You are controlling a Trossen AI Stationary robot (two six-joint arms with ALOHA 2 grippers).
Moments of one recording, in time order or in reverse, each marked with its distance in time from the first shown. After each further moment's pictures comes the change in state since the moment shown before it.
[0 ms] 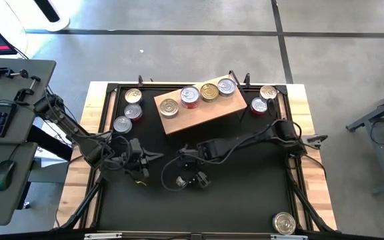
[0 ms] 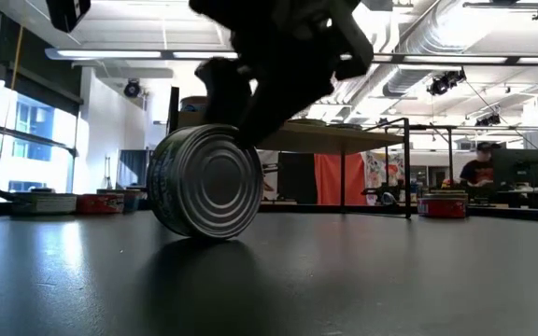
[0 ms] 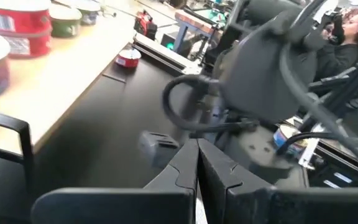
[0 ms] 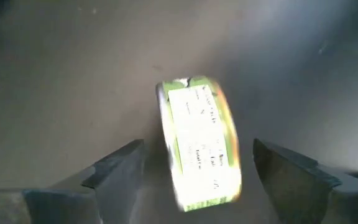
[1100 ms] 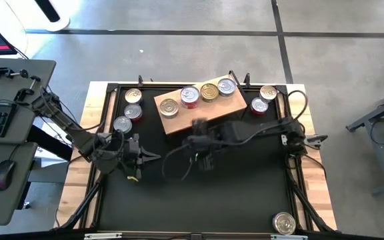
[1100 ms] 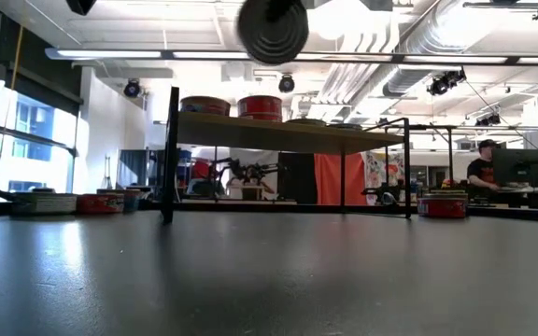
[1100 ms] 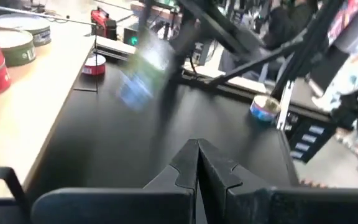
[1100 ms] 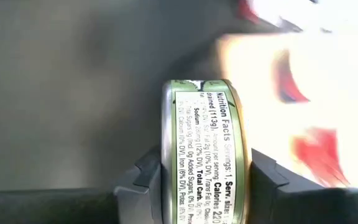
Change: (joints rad) left arm 0.046 -0.121 -0.001 -0.027 0.202 0.287; right arm 0.011 -0.101 0.508 -0.674 0.582 0.353
